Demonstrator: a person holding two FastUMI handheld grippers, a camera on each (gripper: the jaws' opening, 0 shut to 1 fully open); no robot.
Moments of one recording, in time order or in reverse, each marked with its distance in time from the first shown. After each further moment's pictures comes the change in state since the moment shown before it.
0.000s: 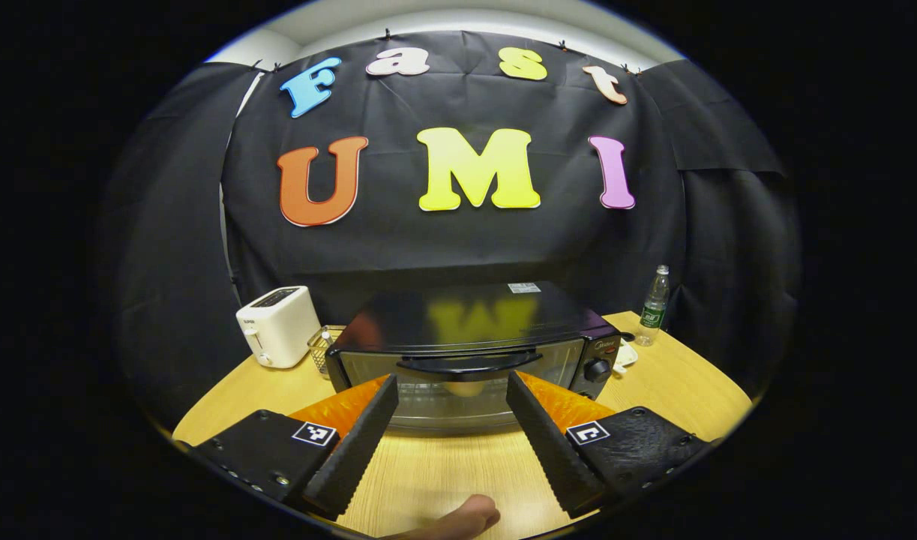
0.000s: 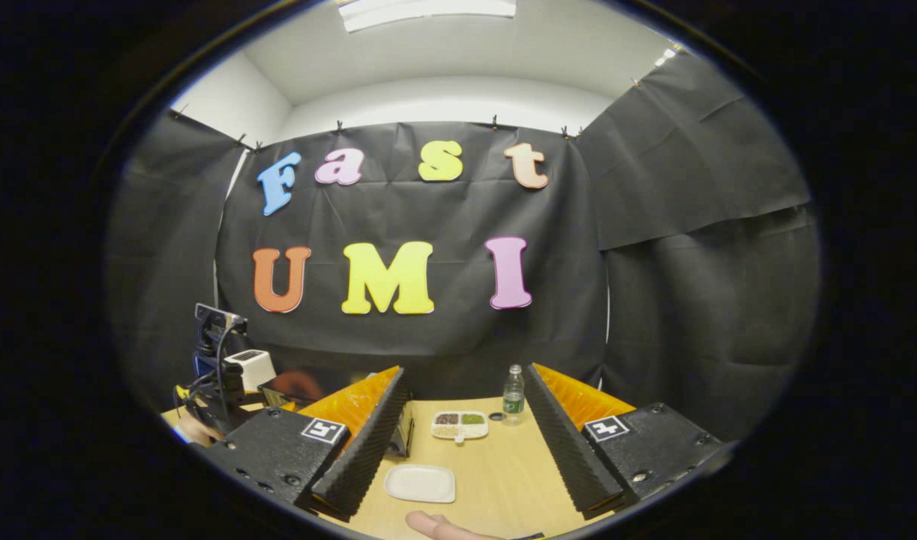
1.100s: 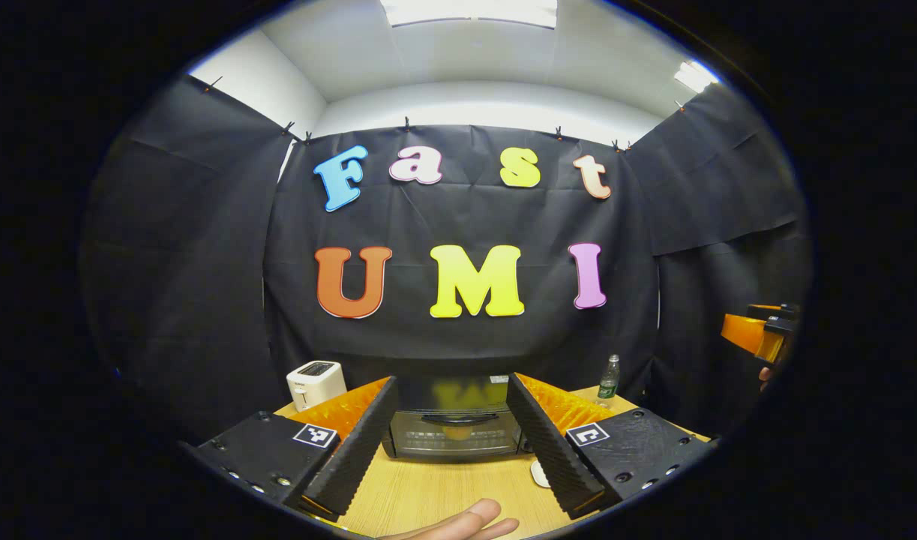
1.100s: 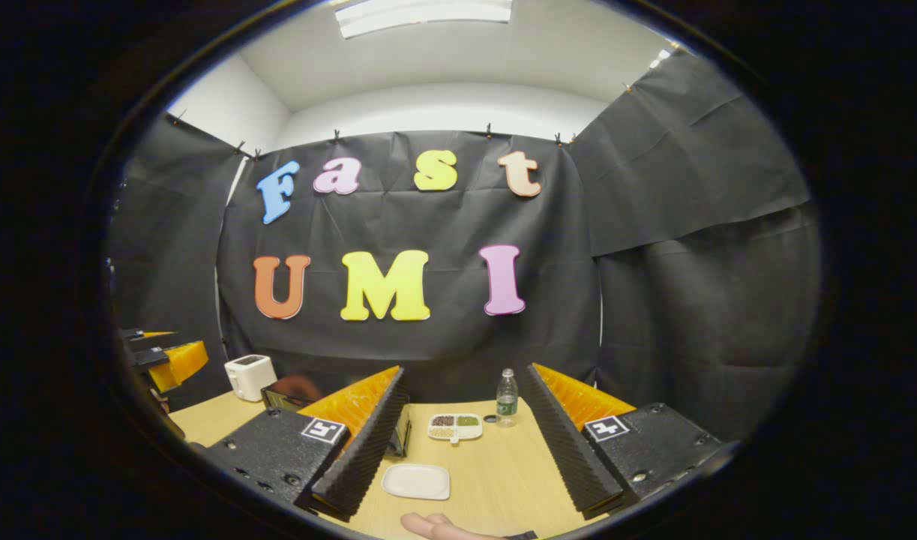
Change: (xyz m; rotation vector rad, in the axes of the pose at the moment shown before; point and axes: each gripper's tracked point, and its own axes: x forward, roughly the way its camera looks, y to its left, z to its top) left arm -0.200 -0.006 0.118 -0.030 -0.332 -0.001; right arm -0.029 -0.020 0.017 0.011 -0.032 -0.017
